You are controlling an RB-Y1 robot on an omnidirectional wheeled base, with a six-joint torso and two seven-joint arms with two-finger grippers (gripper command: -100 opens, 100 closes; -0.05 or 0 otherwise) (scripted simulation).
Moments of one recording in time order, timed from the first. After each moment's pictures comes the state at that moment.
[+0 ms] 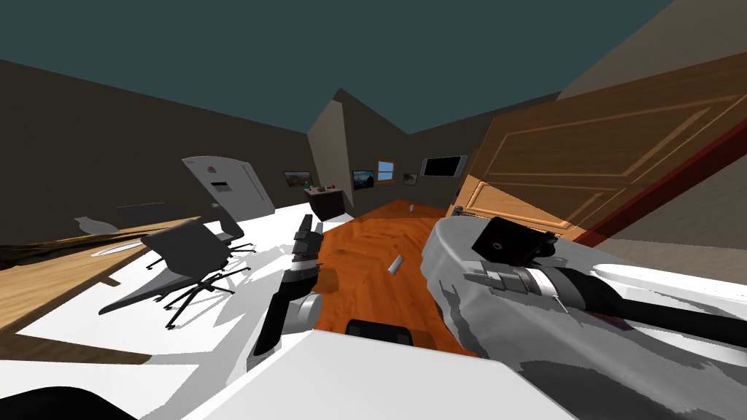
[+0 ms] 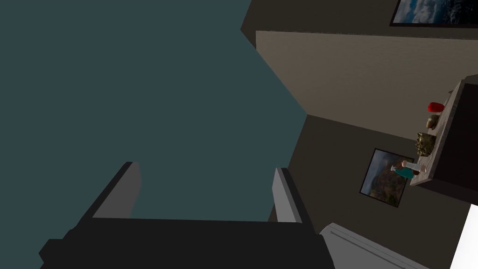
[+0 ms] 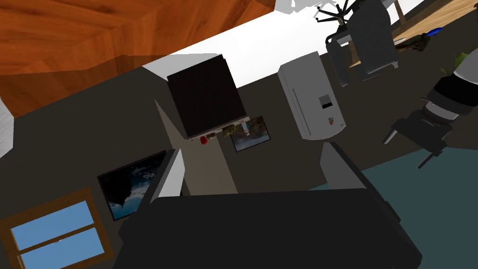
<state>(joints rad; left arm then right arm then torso) 0.50 -0.03 -0.01 -2.35 0.03 -0.39 -0.16 0.46 -1.75 0.15 -1.69 0.10 -0.92 0.00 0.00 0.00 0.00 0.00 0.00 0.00</state>
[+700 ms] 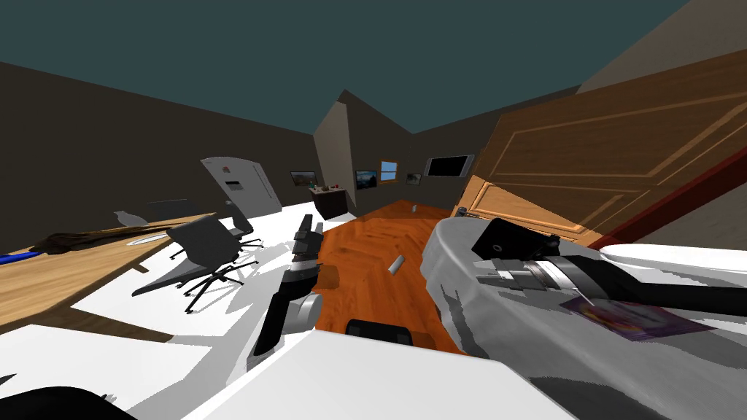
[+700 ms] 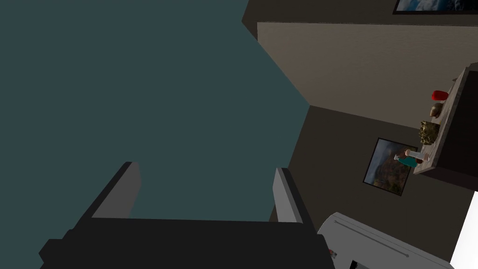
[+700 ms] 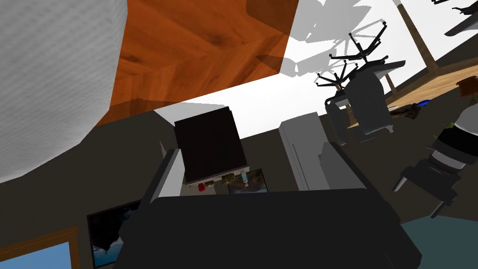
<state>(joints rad) 0.50 -0.03 -0.01 -2.35 0.03 -0.39 -0.16 0.48 -1.95 0.16 -1.61 0.13 -0.96 -0.02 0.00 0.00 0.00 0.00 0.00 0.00</state>
